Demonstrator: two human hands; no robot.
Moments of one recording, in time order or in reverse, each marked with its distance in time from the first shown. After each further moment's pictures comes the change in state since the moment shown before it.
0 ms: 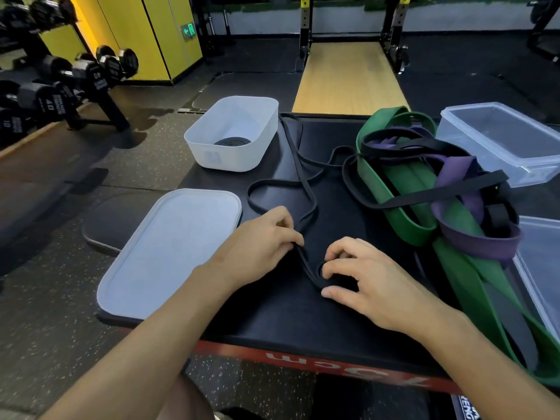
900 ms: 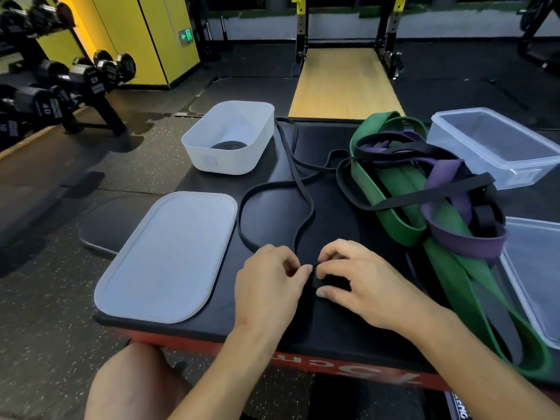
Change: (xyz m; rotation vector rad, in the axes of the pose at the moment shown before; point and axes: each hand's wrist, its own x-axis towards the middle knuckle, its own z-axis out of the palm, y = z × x) left_hand -0.030 0.088 0.017 -0.237 0.231 -0.687; right_hand -0.001 -0.003 0.001 0.010 0.012 0.015
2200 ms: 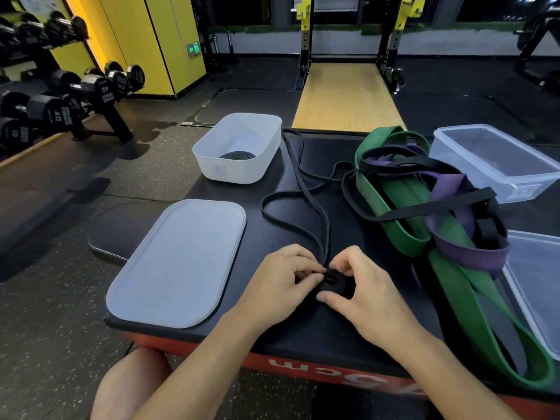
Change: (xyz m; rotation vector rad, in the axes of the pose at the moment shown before) left_hand 0.032 -0.031 0.008 -0.243 -0.256 0.434; right_hand -0.006 -0.025 0.014 0.163 0.211 0.295
